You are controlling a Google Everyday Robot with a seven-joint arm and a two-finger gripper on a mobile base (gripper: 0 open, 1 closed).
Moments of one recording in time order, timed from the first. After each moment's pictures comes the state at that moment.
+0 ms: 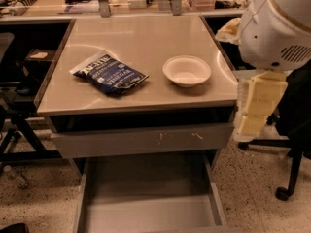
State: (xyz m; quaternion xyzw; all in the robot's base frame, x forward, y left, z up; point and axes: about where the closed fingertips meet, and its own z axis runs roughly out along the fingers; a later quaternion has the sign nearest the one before) arm 0.413 -0.128 0.992 -0.70 0.69 -0.03 0.18
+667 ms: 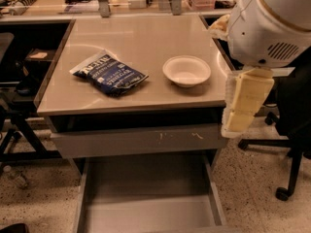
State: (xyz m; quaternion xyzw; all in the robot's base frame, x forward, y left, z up) arm 0.418 -0.110 0.996 -0.70 0.69 -0.03 0.20
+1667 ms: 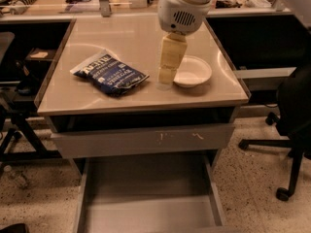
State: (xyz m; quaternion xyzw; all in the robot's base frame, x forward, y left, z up) arm 0.541 -0.029 0.972 -0.68 0.71 0.01 0.18
